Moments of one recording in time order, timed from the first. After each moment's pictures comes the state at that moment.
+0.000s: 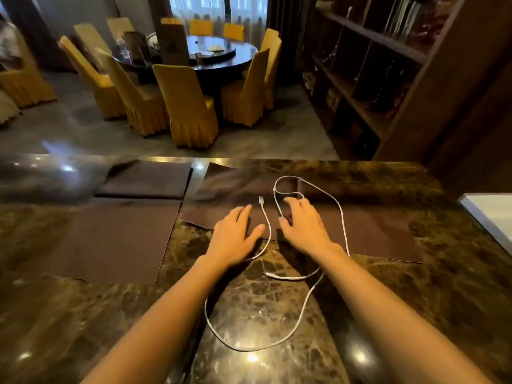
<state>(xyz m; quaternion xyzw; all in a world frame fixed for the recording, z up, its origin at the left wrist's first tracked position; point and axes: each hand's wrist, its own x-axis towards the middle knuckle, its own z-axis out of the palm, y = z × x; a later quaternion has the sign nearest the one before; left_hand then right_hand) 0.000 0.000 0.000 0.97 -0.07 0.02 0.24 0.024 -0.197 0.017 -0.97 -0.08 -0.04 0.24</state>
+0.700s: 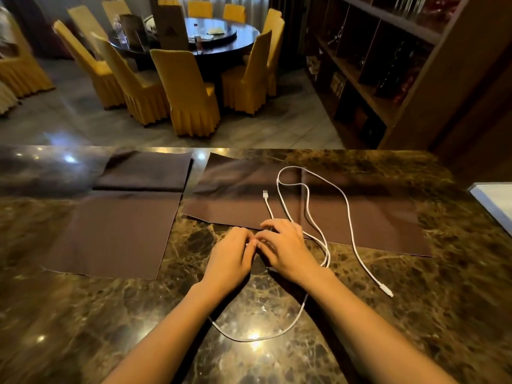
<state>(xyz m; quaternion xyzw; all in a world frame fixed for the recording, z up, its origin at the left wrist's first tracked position) -0.047 0.005 -0.023 0.93 -0.11 0.08 0.34 -0.019 -0.167 -0.024 -0.93 -0.25 -0.09 0.26</state>
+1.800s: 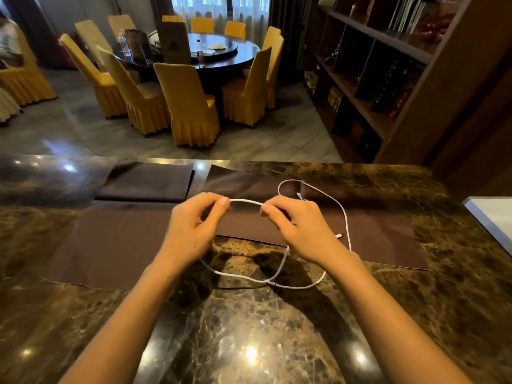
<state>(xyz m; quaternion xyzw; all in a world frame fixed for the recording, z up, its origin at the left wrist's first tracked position) -0.040 0.052 0.100 0.86 -0.10 0.19 0.46 -0.018 -0.168 0.108 -0.89 -0.24 -0.09 0.39</state>
